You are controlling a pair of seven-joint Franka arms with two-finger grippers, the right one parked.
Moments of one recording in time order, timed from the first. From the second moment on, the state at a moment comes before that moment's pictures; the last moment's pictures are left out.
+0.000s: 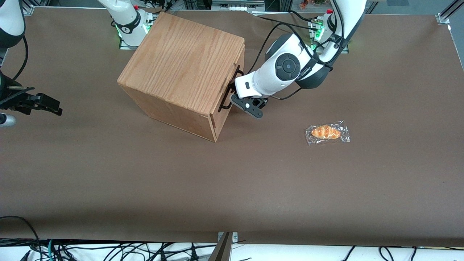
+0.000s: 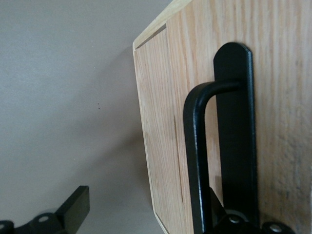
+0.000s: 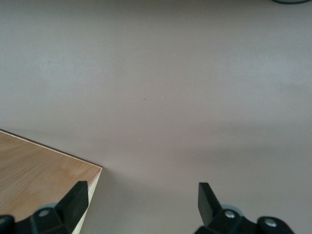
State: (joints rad) arm -0.30 0.41 -0.43 -1.76 -0.27 2.17 -0.07
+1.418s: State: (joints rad) arm -0.21 0.36 -0.32 -1.76 -0.26 1.99 0.02
